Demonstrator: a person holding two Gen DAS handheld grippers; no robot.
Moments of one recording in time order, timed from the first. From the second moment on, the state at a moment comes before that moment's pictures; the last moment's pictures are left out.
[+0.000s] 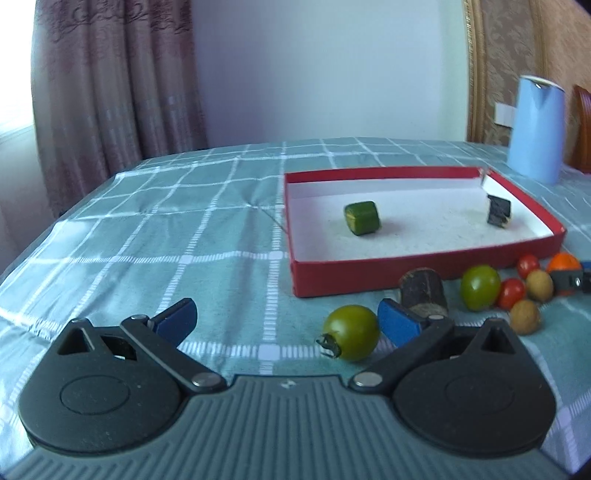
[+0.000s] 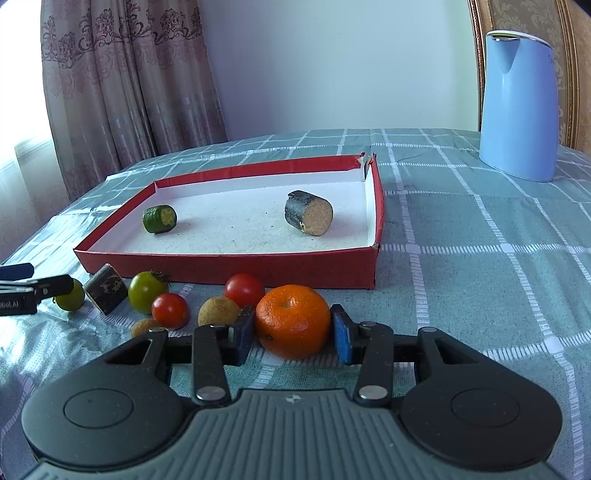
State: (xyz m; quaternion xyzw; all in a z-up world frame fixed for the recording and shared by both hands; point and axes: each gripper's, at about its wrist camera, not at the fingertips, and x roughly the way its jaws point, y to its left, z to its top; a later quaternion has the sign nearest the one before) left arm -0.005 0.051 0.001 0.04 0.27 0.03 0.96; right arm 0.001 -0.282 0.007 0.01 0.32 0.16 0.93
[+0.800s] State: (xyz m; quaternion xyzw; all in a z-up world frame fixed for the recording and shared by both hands) left arm -0.007 0.025 -0.014 0.12 0.28 -0.05 0.95; right arm 0.001 -0.281 0.007 0.01 0.32 0.16 0.93
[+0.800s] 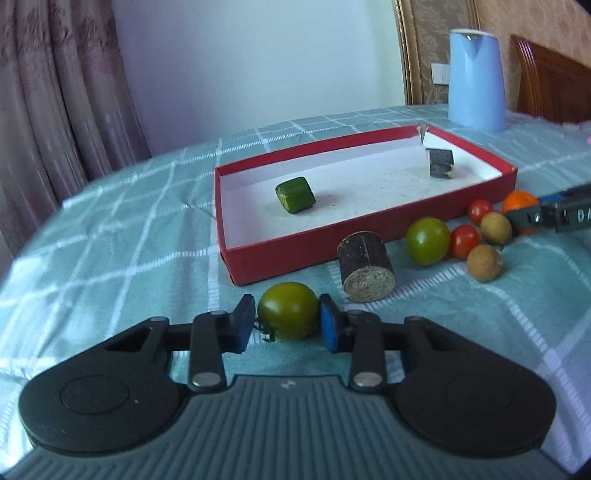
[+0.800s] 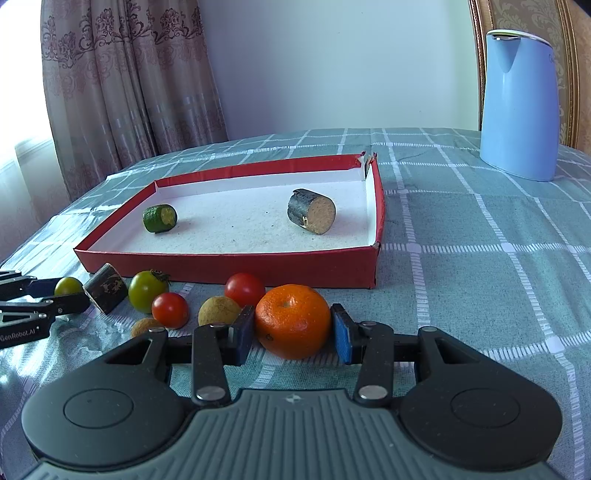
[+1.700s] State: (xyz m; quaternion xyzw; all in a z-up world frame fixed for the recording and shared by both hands) left arm -0.004 0.015 0.029 0.03 0.22 -0.02 0.98; right arm -0.019 -0.287 0.022 0.02 0.25 0.13 0.96
